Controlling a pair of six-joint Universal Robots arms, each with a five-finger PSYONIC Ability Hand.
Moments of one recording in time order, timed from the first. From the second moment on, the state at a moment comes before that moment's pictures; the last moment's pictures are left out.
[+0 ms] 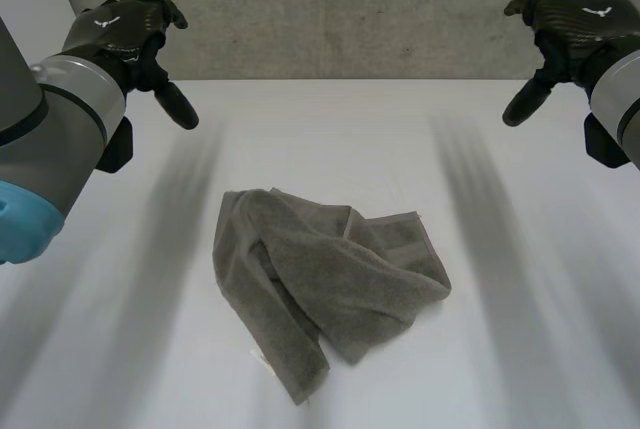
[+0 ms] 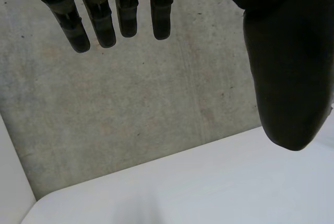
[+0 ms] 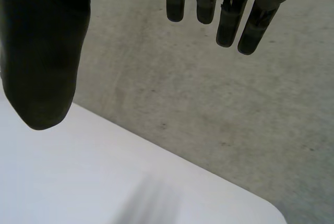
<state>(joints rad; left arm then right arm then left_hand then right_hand) 4.27 -1.85 -1.16 2.98 -1.72 3.09 1.88 -1.36 1.20 0.19 1.55 3.02 0.24 0.24 0.25 0.25 0.05 0.23 0.24 0.23 0.25 0.05</state>
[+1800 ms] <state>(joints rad) 4.17 -2.04 -1.71 3.67 -1.46 3.53 2.02 -1.17 1.49 0.05 1.15 2.41 1.23 1.20 1.20 1.20 1.05 0.93 0.95 0.94 0.94 0.76</state>
